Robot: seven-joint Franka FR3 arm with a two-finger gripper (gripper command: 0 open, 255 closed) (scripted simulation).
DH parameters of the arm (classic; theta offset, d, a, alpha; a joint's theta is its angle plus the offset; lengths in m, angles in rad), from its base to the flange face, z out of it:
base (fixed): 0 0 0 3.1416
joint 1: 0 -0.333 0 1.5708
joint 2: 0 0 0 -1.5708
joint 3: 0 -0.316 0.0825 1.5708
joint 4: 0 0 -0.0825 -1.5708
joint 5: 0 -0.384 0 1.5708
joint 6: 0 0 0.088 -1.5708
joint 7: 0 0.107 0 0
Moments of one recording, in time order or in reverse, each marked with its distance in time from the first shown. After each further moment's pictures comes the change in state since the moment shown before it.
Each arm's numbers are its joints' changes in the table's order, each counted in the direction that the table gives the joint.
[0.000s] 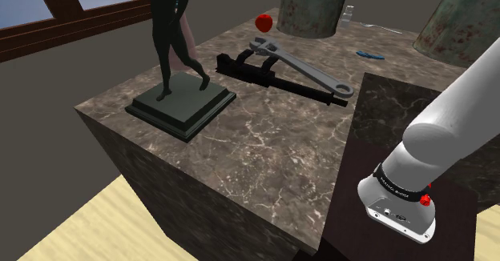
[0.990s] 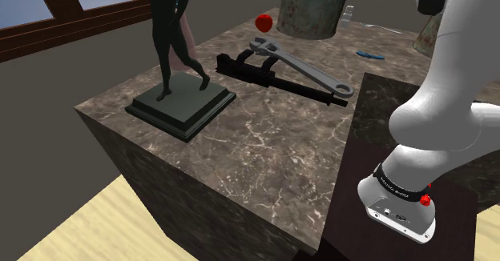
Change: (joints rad) arm 0.538 0.611 0.085 -0.670 -0.508 0.320 -0.225
